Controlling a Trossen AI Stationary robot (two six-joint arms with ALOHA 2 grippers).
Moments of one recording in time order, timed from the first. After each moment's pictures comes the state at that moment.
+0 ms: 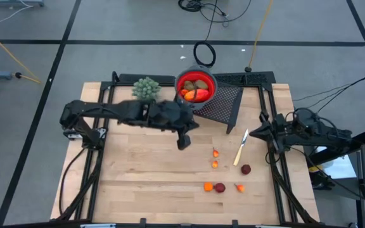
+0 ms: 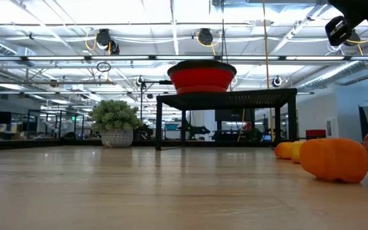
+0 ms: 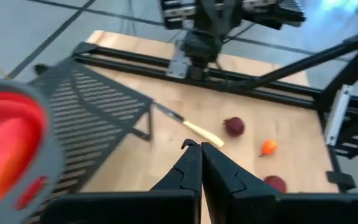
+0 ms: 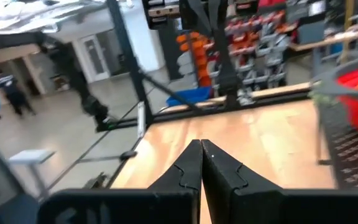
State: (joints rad) left arm -0.09 1.70 1.77 -0.60 -0.16 -0.22; right arm -0.05 0.06 0.42 -0.34 -0.24 0.25
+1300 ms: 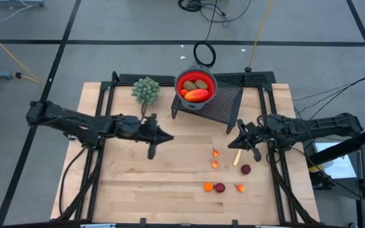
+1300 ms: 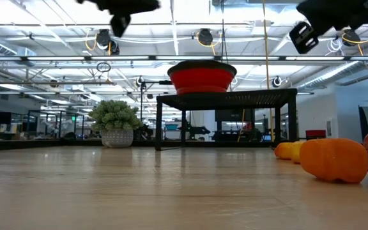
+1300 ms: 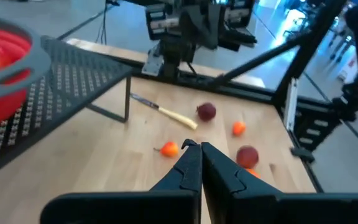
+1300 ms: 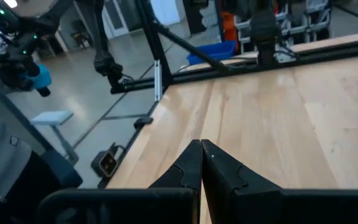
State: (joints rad) left arm -0.14 1.17 0.81 0.08 -0.10 -0.25; right arm 0.08 0.61 0.42 0.04 -0.26 0.26
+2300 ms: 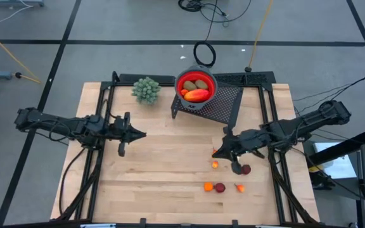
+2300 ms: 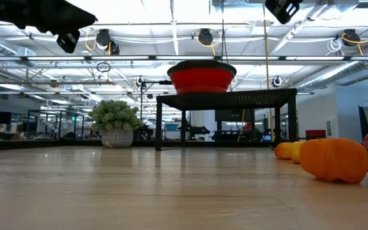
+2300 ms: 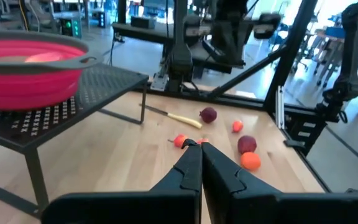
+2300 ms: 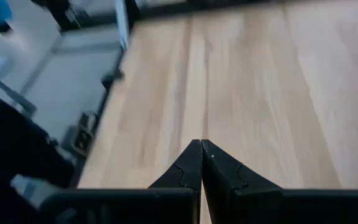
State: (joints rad) left arm -0.15 0.55 0.37 0.08 -0.11 -0.18; right arm 0.33 1.13 0.95 -0.36 0.06 0.31
